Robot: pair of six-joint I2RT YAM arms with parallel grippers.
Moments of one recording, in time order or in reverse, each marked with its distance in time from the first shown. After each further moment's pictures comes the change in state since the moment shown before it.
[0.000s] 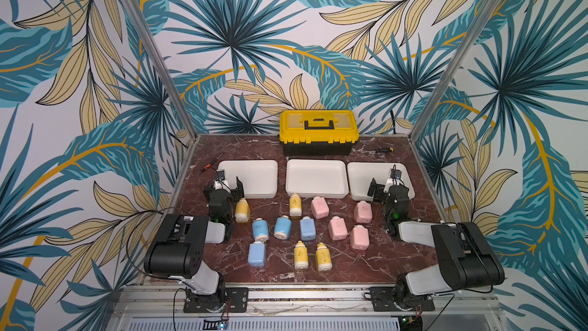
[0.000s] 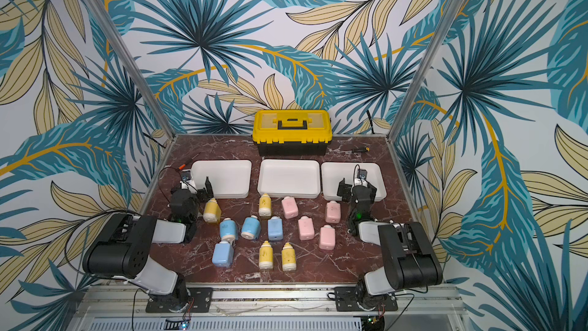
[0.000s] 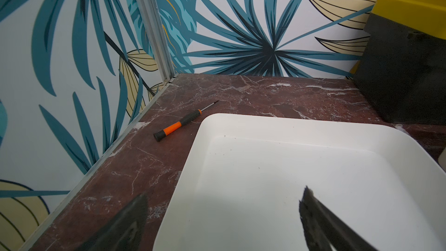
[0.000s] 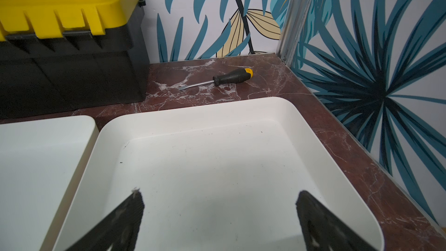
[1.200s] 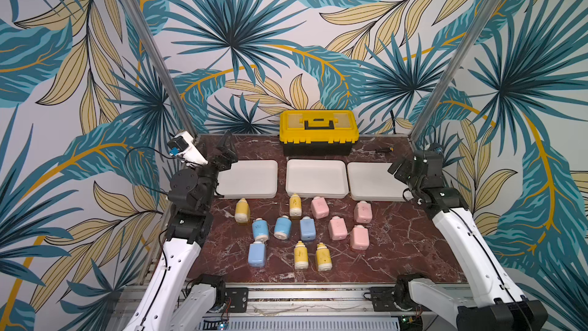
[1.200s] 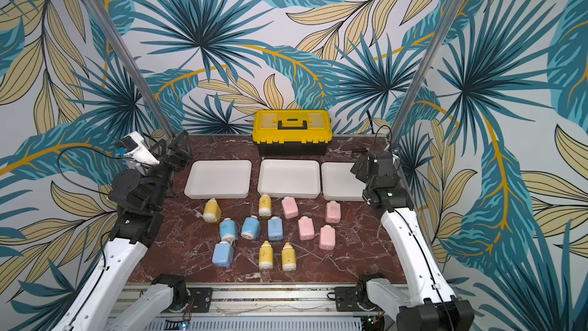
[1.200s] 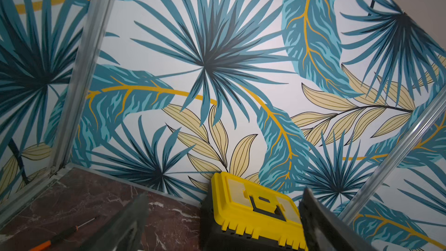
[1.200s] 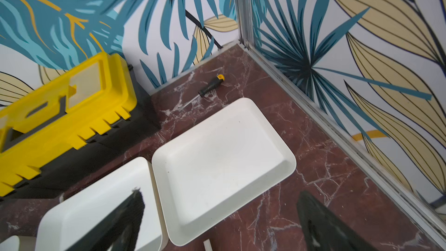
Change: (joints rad) left arm -0.072 -0.697 0.535 -0.866 0.210 -0.502; right arm -0.006 -0.356 0.723 -1.403 0.064 0.439
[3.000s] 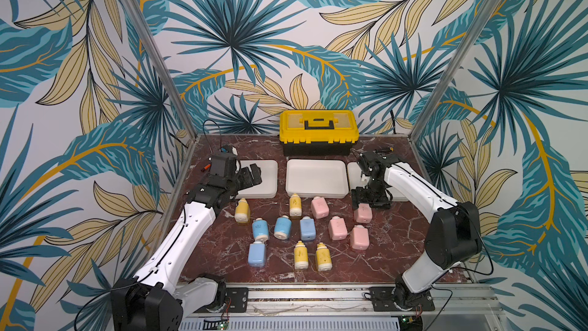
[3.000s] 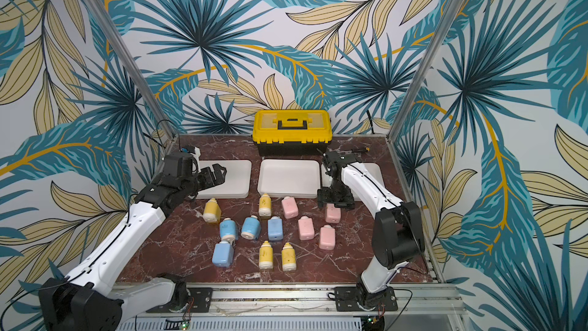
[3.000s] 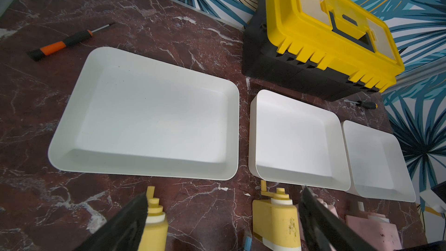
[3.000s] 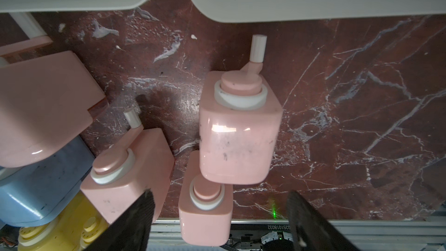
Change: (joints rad) left arm -0.114 0.289 0.146 -0.680 0.090 0.013; right arm 0.212 0.554 0.258 -0.678 -0.420 -0.170
